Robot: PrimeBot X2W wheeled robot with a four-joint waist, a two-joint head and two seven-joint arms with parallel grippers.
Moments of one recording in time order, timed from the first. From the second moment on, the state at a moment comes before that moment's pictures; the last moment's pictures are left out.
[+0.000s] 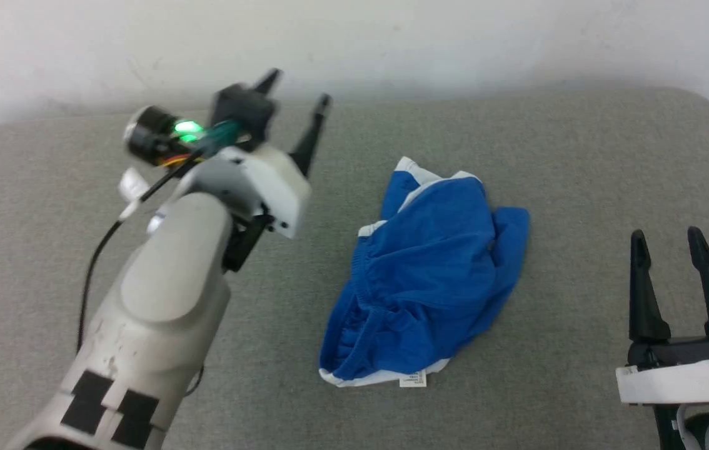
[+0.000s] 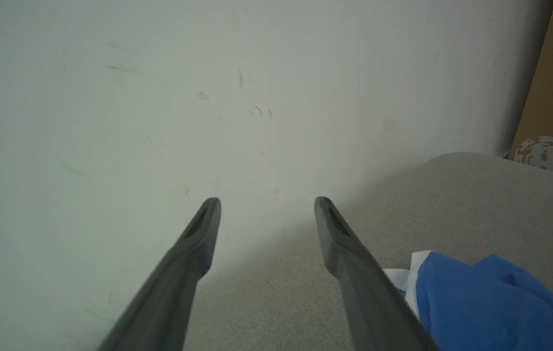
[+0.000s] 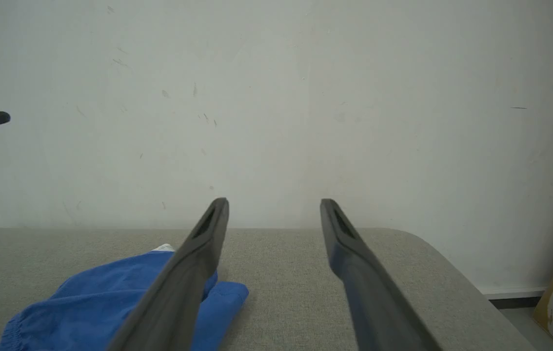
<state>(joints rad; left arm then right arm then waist) -0.78 0.19 -0.42 0.52 -0.18 -0.12 -0.04 0.02 -0.05 -0.12 -0.09 0.10 0.13 -0.26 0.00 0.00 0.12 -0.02</state>
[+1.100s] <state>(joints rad) -1.10 0.46 -1.26 0.36 -0.75 -0.13 0.77 -0.12 -0.05 -0.09 -0.10 0.09 0.13 -0.26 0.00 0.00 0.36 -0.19</state>
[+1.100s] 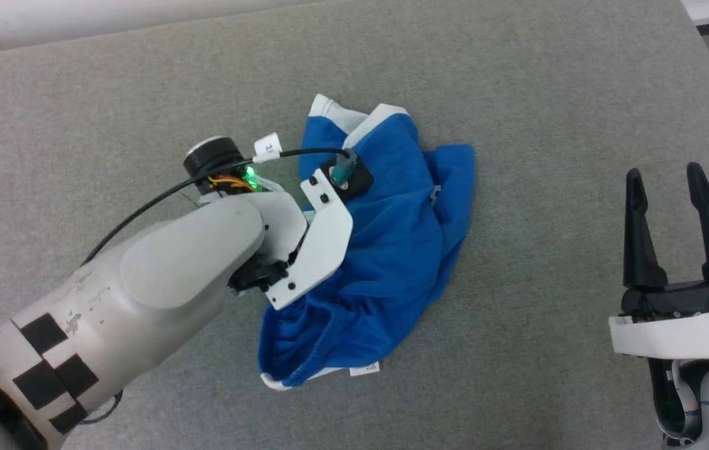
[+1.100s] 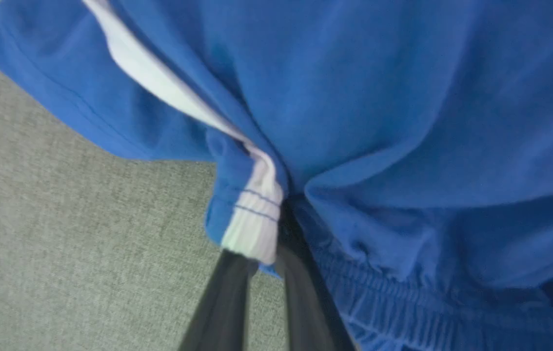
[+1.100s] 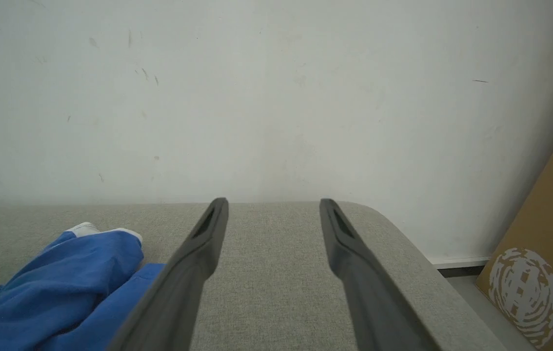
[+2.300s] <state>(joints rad) -1.09 0.57 -1.19 1.00 -0.85 -0.06 0.10 -0.09 -0.05 -0.09 -0.10 0.04 0.13 -0.26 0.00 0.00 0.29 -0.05</state>
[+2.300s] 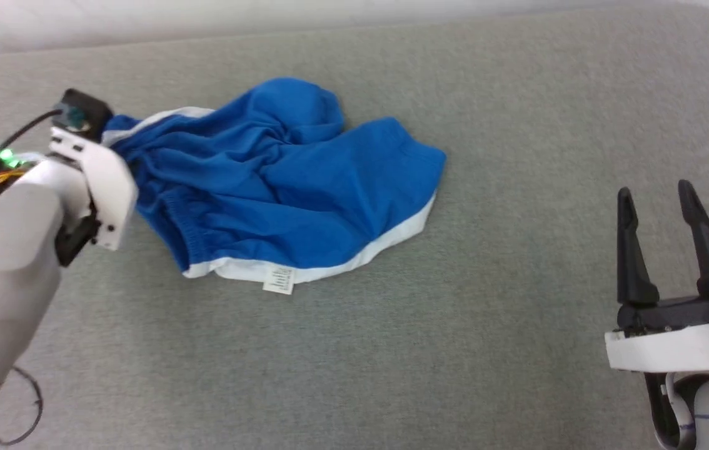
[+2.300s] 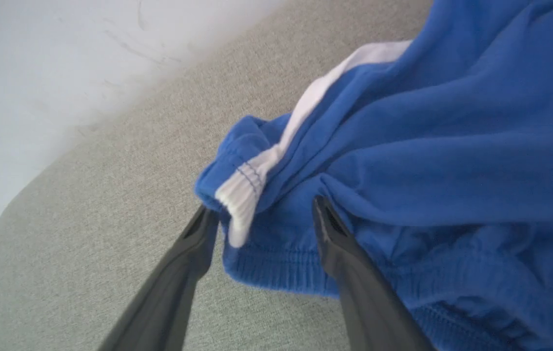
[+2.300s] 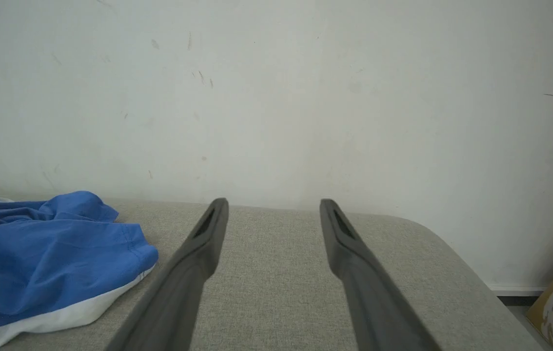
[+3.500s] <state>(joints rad) -1.00 0.66 -1.26 0.43 -1.01 -0.12 0.63 -0.10 -0.05 -0.08 -0.09 0.05 0.13 -0.26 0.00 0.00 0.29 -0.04</state>
